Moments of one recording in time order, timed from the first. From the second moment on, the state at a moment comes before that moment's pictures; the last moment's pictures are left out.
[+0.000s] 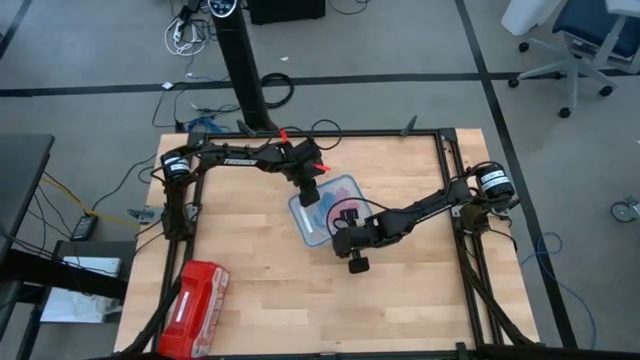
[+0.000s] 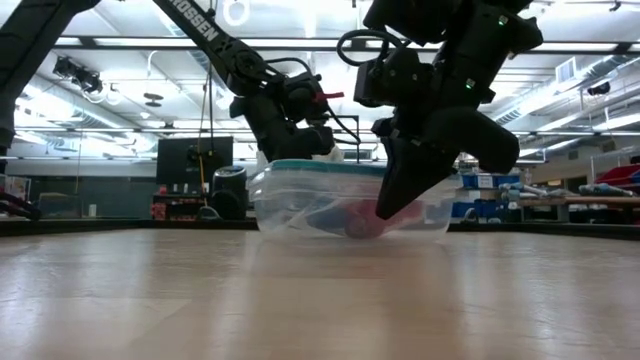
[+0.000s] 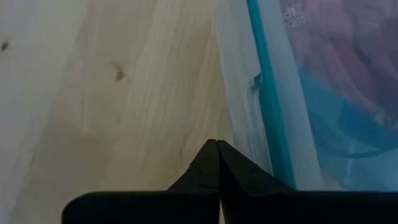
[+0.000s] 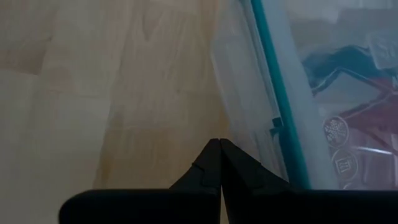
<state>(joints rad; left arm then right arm) 0.35 1.94 1.26 -0.37 0.28 0.02 0.18 1.80 1.06 -0.31 0.31 -0.09</state>
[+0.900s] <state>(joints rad) 0.34 1.92 1.28 -0.42 0.25 0.05 0.25 1.80 1.07 -0.41 0.31 -0.03</state>
